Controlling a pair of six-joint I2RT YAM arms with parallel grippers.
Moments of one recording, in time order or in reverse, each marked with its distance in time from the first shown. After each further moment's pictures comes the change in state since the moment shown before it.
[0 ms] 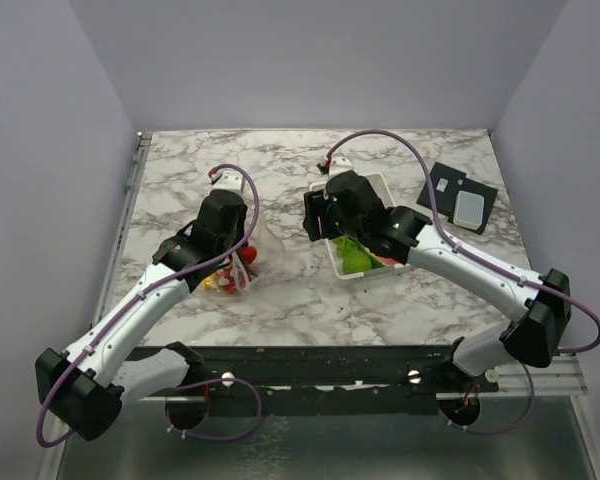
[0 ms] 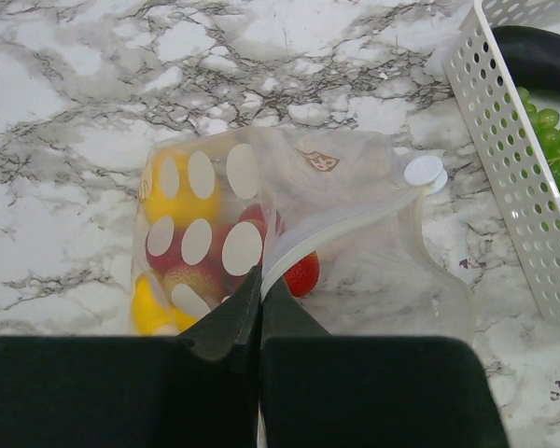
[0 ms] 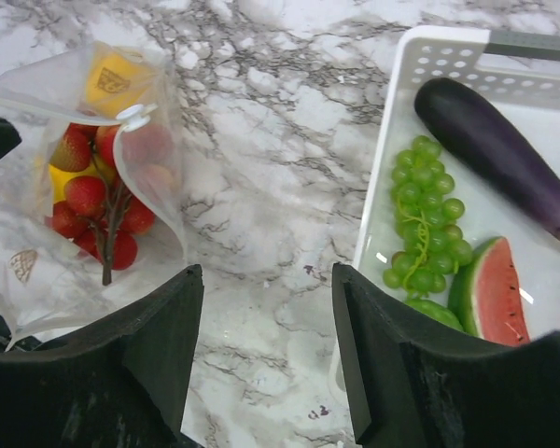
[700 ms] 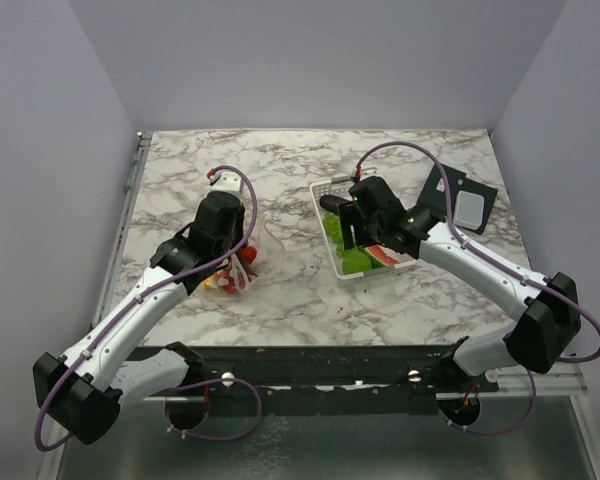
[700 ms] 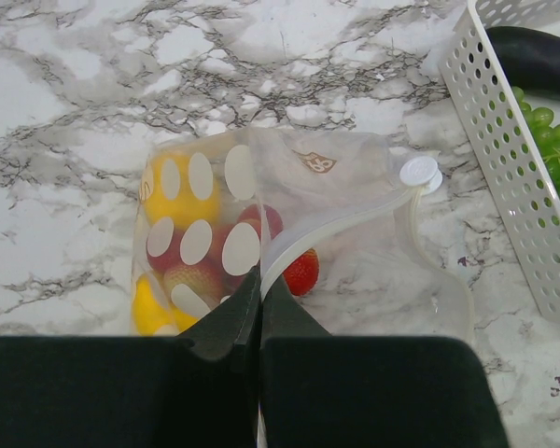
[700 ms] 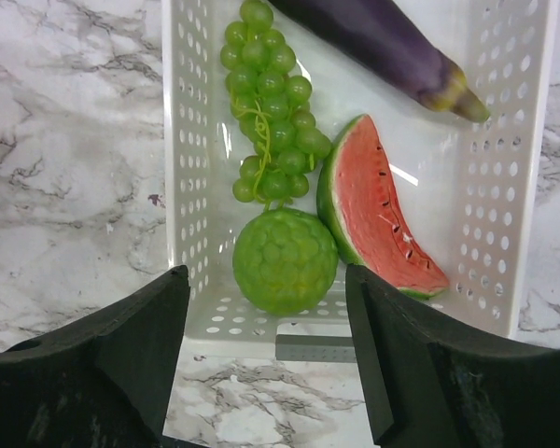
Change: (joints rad) left arm 0.000 -0.021 -0.015 0.008 0.011 0.004; right arm -0.170 -0.051 -0.134 -0.187 0.040 -0.022
